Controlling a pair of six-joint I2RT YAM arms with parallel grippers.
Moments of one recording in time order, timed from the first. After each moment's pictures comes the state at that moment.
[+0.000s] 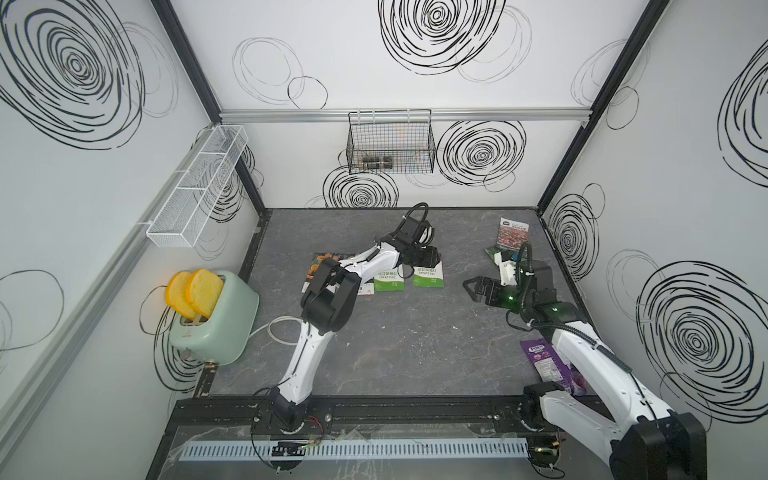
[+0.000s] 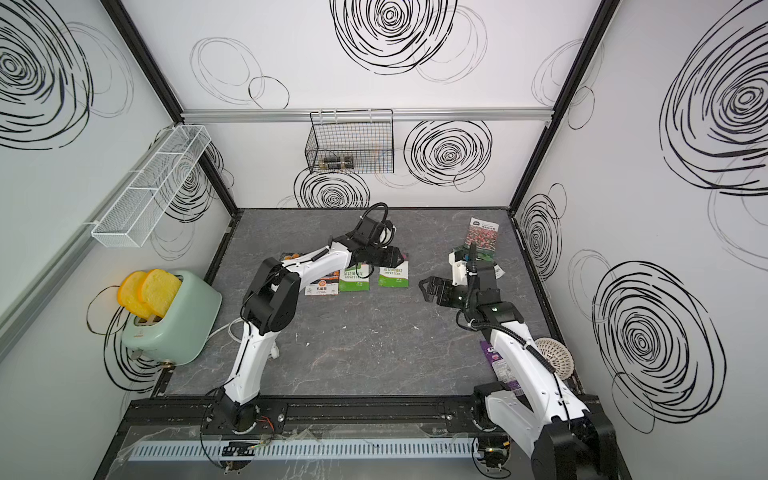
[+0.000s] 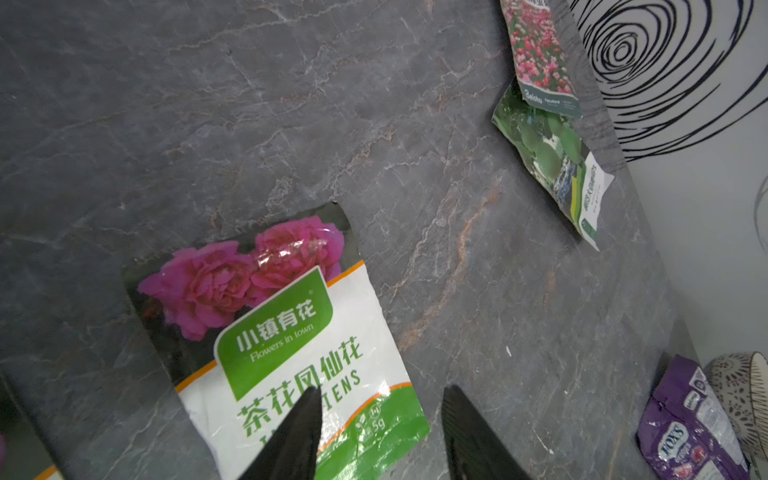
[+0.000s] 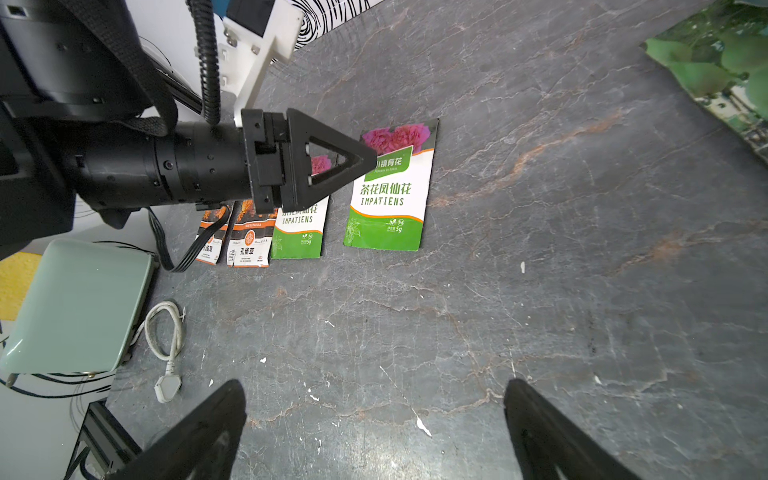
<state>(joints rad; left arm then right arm) -0.60 2.29 1.82 -0.35 0.32 -0.41 0.20 0.99 0.68 -0.37 -0.36 0.42</state>
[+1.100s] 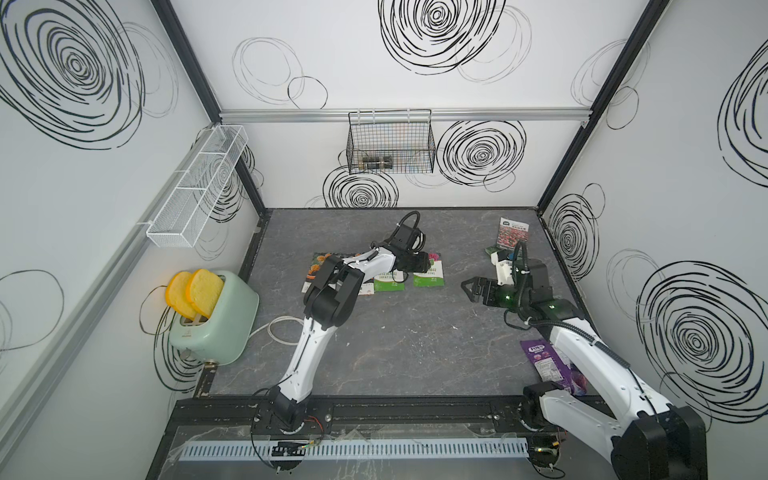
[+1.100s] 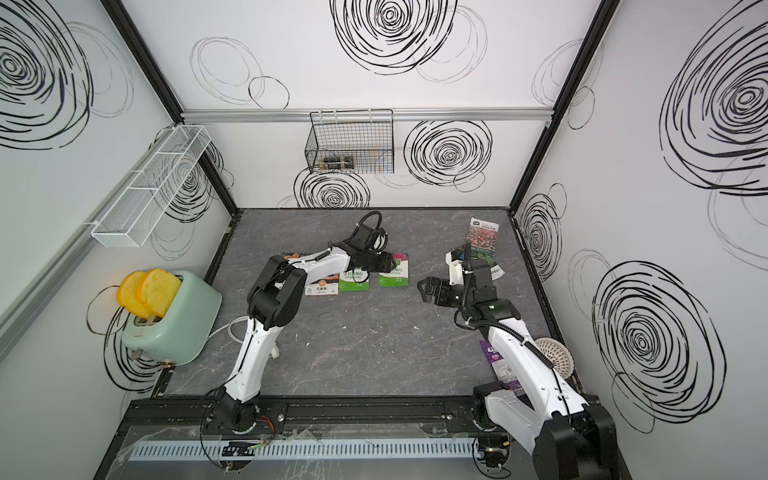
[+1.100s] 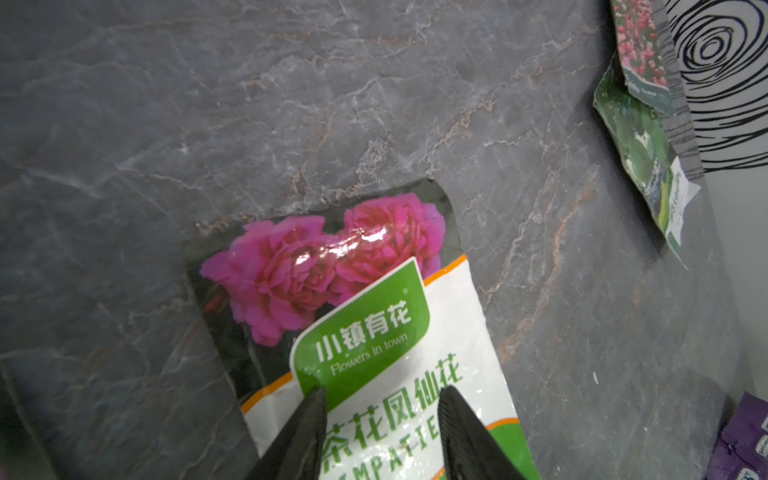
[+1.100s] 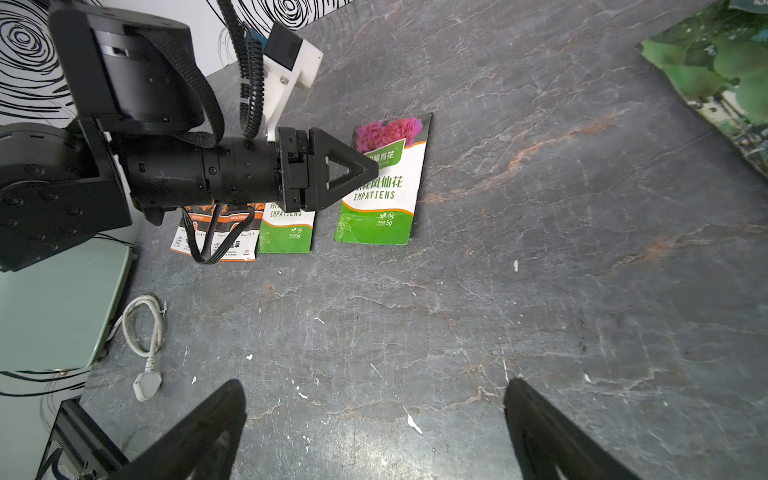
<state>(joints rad) -0.56 2.35 1.74 -0.27 0.30 -0.45 0.22 1.01 0.70 -0.39 -0.32 0.40</state>
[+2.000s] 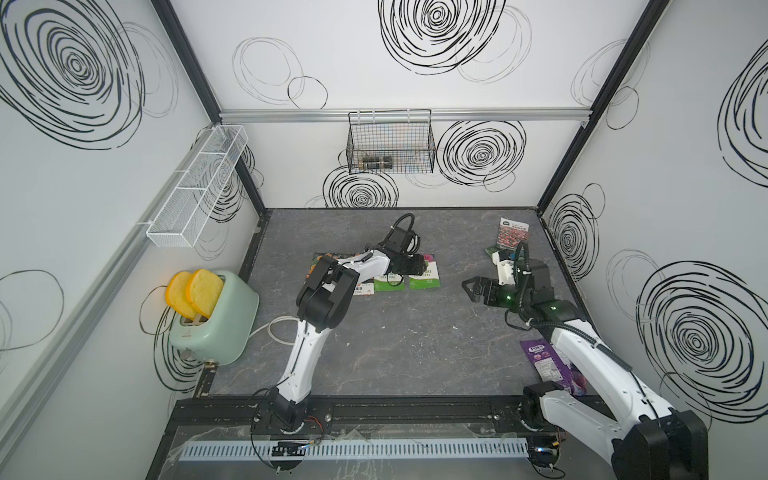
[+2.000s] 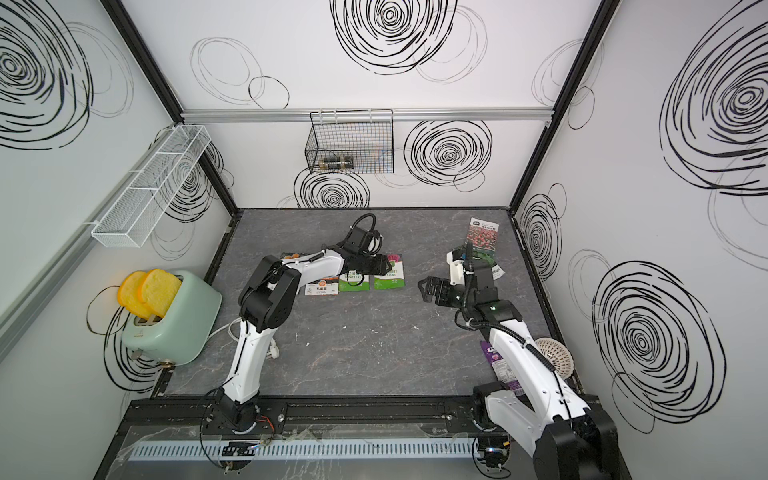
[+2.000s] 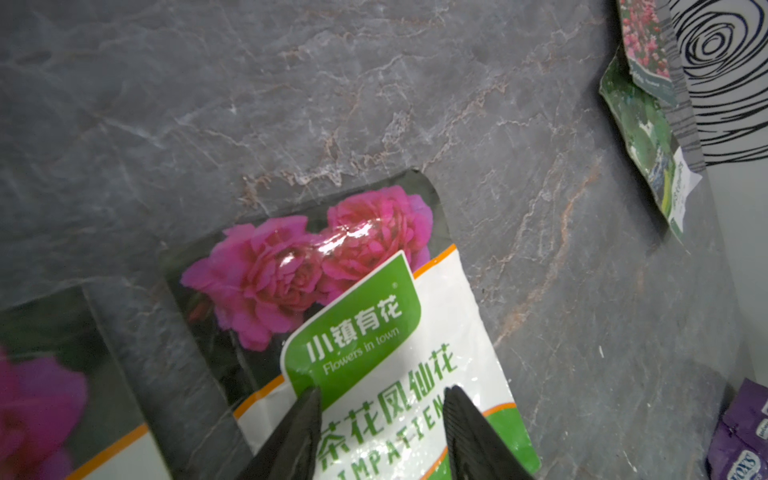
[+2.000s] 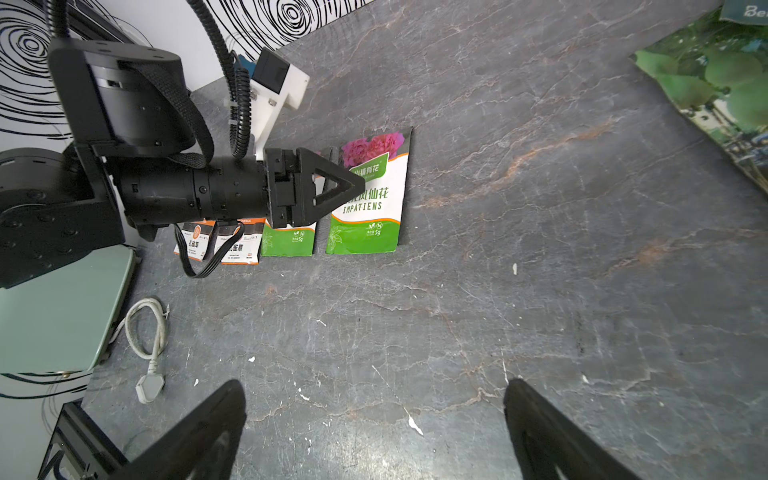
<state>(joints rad) -0.54 2.27 1.63 -0.24 0.31 -0.44 0.21 1.00 0.70 -0.39 -0.32 0.40</state>
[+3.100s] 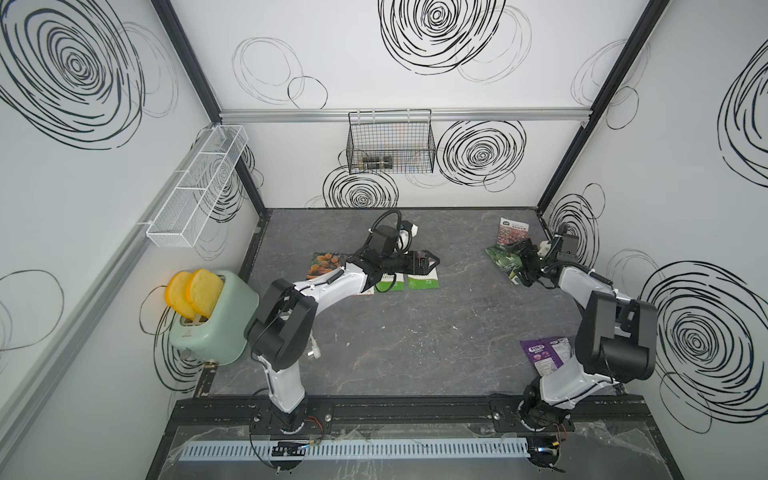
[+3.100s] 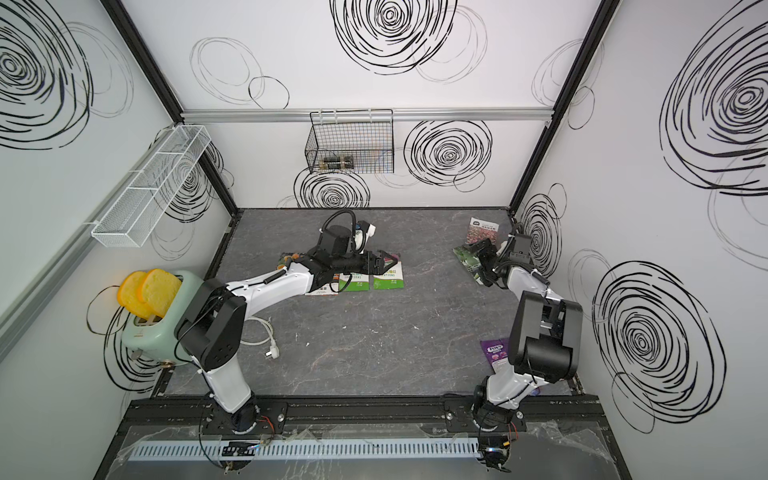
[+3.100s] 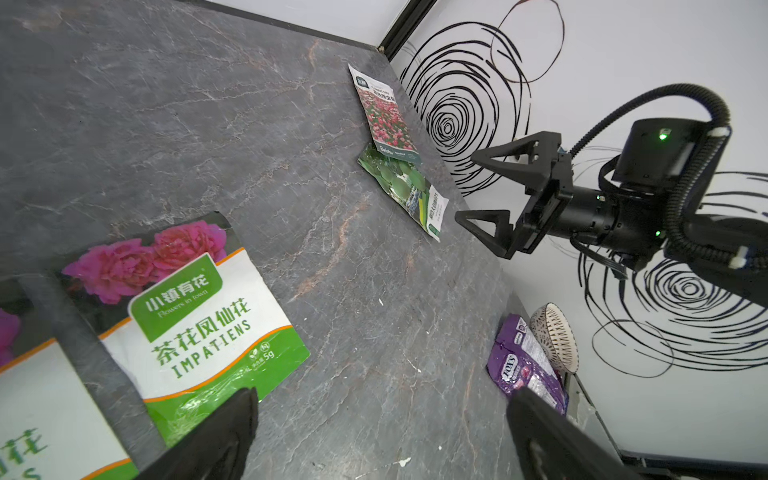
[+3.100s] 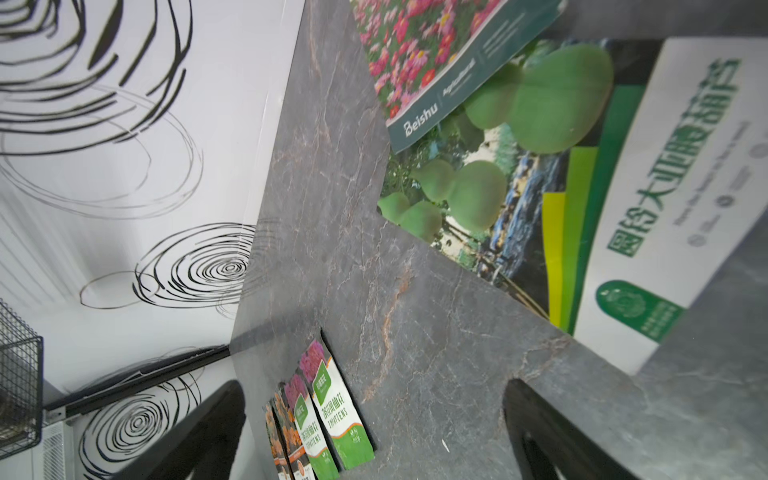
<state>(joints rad) -0.58 1.81 1.22 0.08 0.49 -0.54 -0.28 1.62 0.98 -0.15 -0.51 0.92</state>
